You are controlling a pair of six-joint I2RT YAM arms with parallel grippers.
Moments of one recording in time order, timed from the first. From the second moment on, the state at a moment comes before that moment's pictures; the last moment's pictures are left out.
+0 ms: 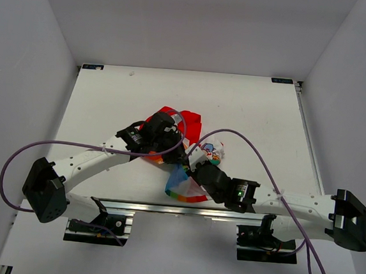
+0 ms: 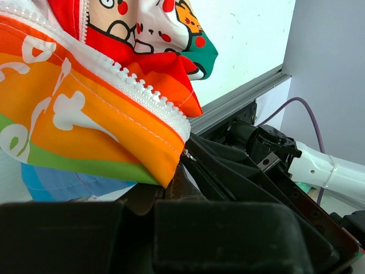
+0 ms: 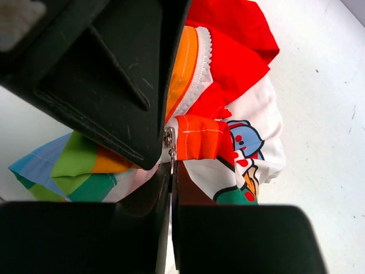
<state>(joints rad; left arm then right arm) -0.79 1.34 1.04 -0.48 0.31 -0.93 1.31 1.14 0.66 0.00 0.63 -0.04</state>
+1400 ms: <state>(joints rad) -0.77 1.29 0.93 -0.41 0.30 -0.77 1.16 1.31 0.99 -0.43 0.43 0.20</state>
